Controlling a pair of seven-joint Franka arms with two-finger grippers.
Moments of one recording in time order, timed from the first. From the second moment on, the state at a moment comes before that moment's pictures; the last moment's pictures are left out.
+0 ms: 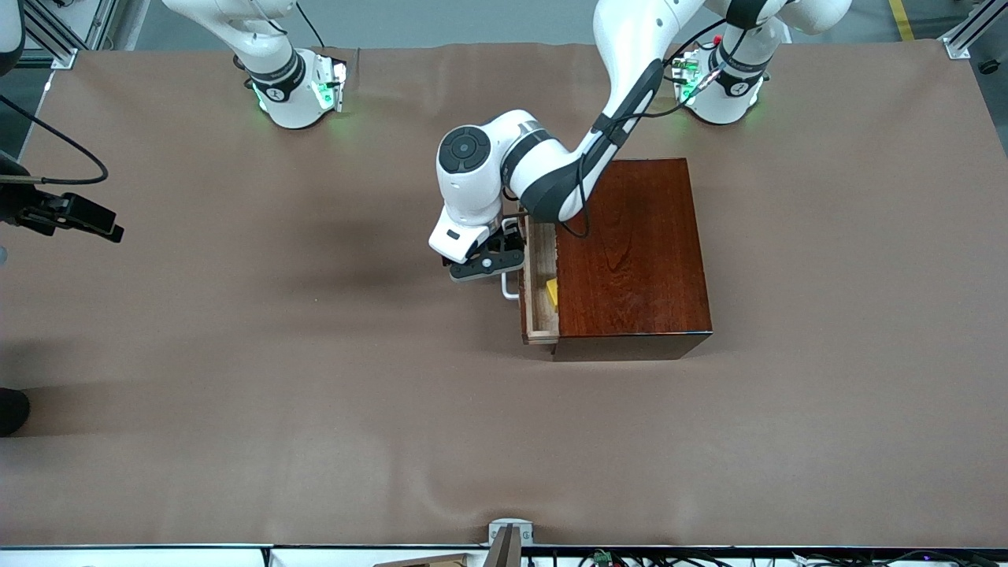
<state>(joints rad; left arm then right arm) -0.87 0.74 -0.03 -1.31 0.06 2.09 -1.14 -0.06 0.09 0.02 -1.47 0.00 1.51 0.08</state>
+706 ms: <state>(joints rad) -0.87 0.74 -0.04 -1.32 0.06 2.14 -1.12 -0.06 0.09 0.02 -1.47 0.00 1.51 0.08</state>
